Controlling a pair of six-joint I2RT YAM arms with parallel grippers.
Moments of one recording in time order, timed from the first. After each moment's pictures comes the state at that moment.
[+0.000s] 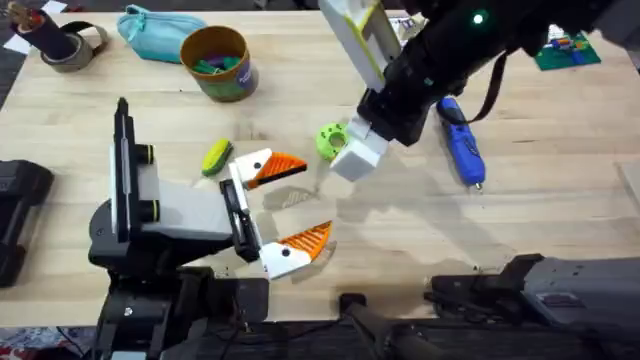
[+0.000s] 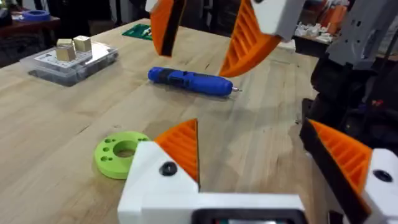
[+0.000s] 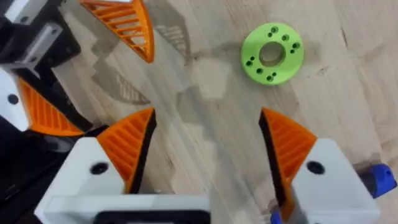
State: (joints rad) left arm -0.02 0.00 0.01 -0.12 1.19 -0.02; right arm 0.70 1.52 1.54 -1.29 -0.24 -0.32
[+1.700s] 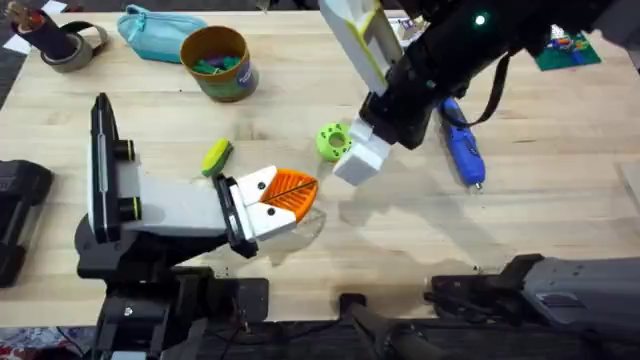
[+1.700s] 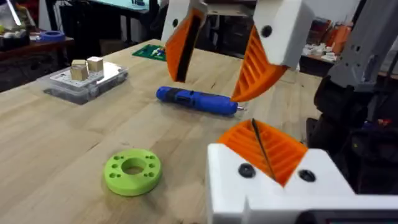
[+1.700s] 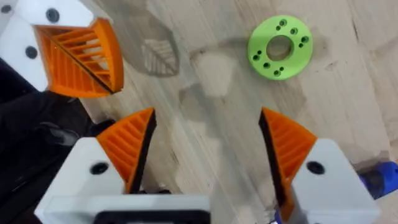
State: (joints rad) left arm -0.02 0.00 0.01 0.03 1.16 -0.16; right arm 0.70 1.52 1.54 -1.31 -0.25 -0.32
